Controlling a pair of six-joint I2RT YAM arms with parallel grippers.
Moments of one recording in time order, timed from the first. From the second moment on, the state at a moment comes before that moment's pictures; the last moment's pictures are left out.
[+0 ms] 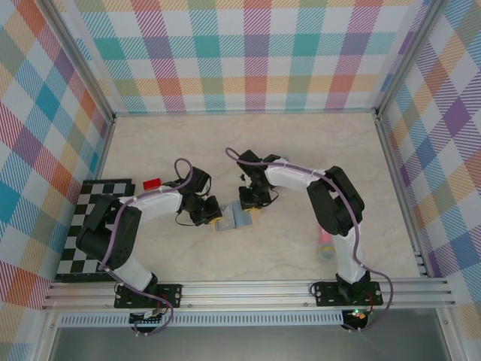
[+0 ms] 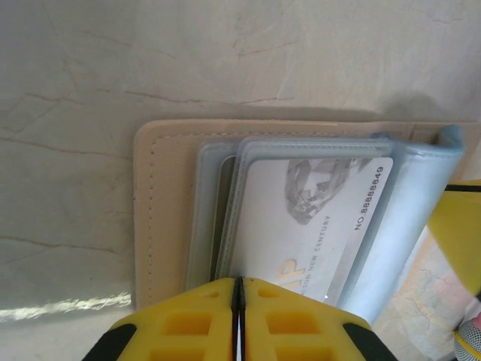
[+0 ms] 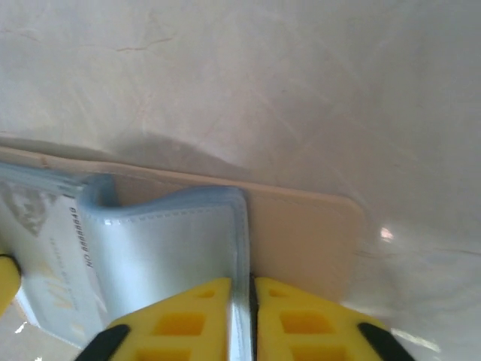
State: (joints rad) left arm -0.48 1.61 0.83 -0.46 0.37 -0.86; right arm 0.72 2.05 1.47 -0.82 -0.26 0.52
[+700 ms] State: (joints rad) left arm -0.48 1.54 0.84 -0.52 0.35 -0.84; right arm 0.75 2.08 1.48 -0.74 -0.50 0.46
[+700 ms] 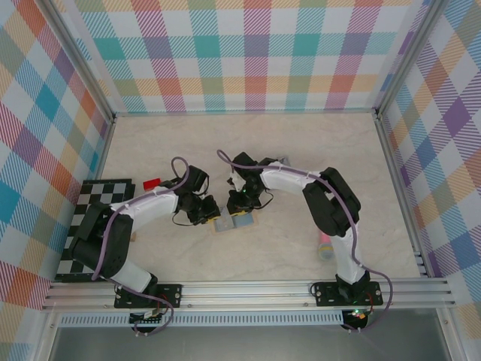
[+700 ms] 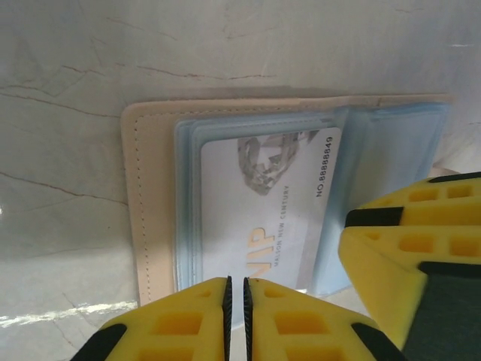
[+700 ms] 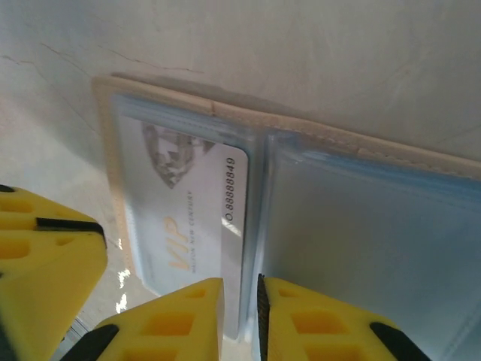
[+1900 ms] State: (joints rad) left arm -0.48 1.60 0.81 -0.45 0.36 -0.87; right arm 0.75 2.15 1.54 -0.77 -0.53 0.44
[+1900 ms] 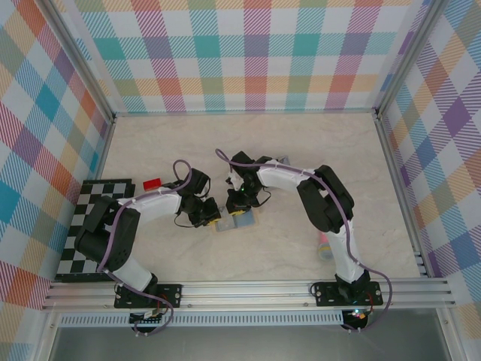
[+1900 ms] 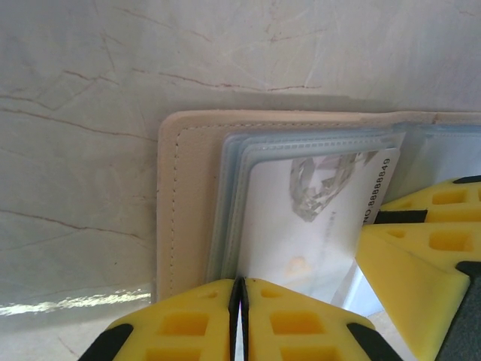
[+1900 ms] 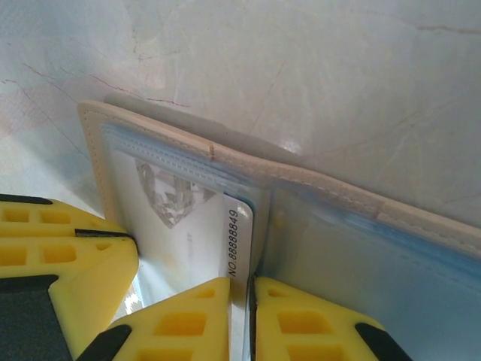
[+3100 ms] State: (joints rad) left arm -0.48 1.59 0.81 -0.45 0.35 -0.87; right arm 0.75 2.12 1.50 -0.76 -0.54 0.44
